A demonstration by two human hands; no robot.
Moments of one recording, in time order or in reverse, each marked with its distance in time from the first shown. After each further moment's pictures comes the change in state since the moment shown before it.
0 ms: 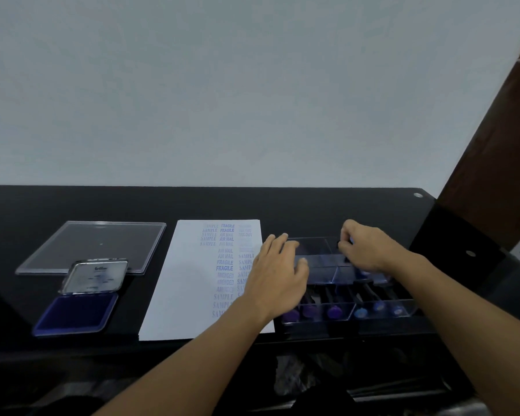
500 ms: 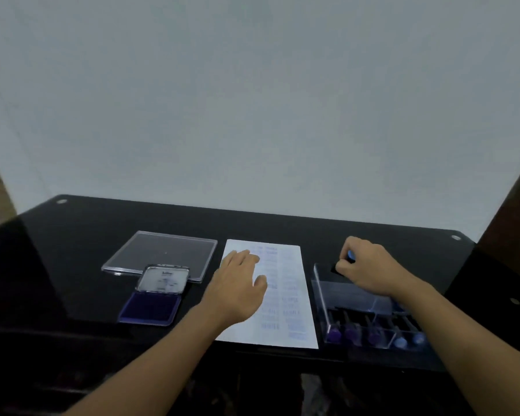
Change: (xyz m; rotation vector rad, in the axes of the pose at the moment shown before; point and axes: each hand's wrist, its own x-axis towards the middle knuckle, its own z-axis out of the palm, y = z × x) left_hand -0.069 -0.077 -0.113 0.148 0.093 -0.159; right_hand -0.042 -0.099 -0.008 0.121 0.081 -0.152
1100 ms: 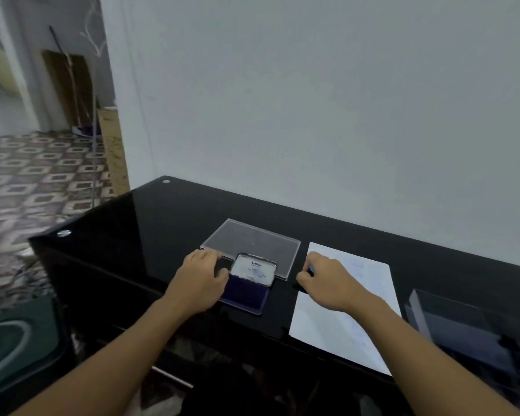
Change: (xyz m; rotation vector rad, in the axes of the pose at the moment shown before) left_hand -0.074 -0.187 -0.086 0.014 0.224 -0.369; right_hand 0.017 -0.185 0.126 0.061 -0.216 -0.273
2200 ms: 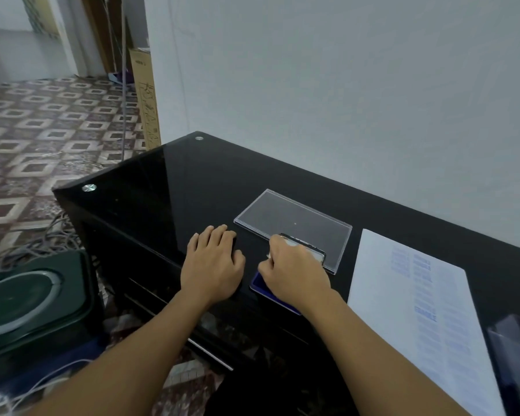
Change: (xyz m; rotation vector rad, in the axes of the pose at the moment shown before) left_hand 0.032 -0.072 0.052 0.232 0.167 -0.097; right_hand 0.080 -0.071 0.116 -0.210 -0.014 -0.246
